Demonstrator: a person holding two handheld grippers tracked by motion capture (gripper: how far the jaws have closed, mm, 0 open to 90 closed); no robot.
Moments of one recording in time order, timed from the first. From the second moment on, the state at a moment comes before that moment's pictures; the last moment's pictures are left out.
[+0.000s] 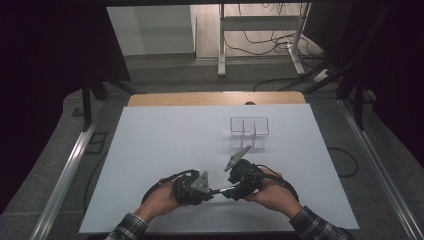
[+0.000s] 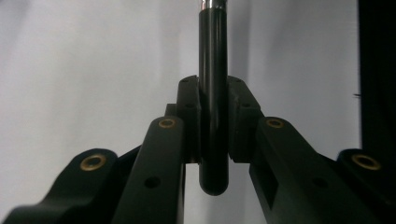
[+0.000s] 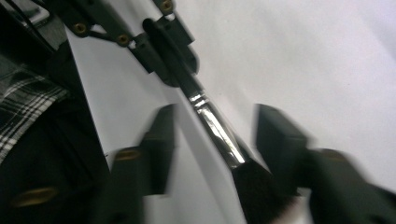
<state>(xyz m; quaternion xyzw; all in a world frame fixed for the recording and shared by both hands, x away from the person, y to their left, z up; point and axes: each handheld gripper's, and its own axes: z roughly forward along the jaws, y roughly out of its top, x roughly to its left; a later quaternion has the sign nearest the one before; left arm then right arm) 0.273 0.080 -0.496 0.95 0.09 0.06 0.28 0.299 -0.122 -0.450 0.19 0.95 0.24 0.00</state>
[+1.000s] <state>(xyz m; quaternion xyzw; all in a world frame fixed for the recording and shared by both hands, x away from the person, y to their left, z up) 0.279 0.110 -0.491 0.91 0.20 0.02 0.35 0.306 -0.153 -0.451 0.21 0.93 0.29 0.08</state>
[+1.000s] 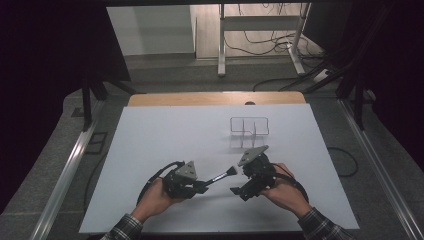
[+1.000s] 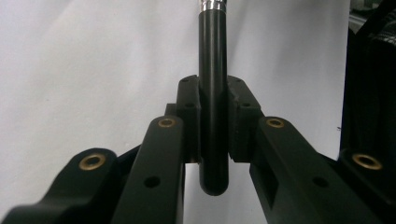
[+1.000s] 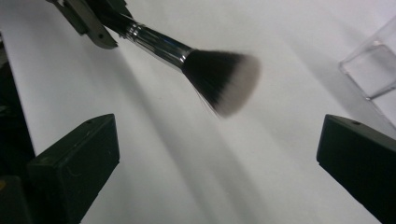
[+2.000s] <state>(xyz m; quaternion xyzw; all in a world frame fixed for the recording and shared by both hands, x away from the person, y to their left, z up) 0.265 0.121 -0.484 0.86 0.25 0.02 0.45 0.299 -0.159 -0.446 0.25 0.89 0.37 0.05</state>
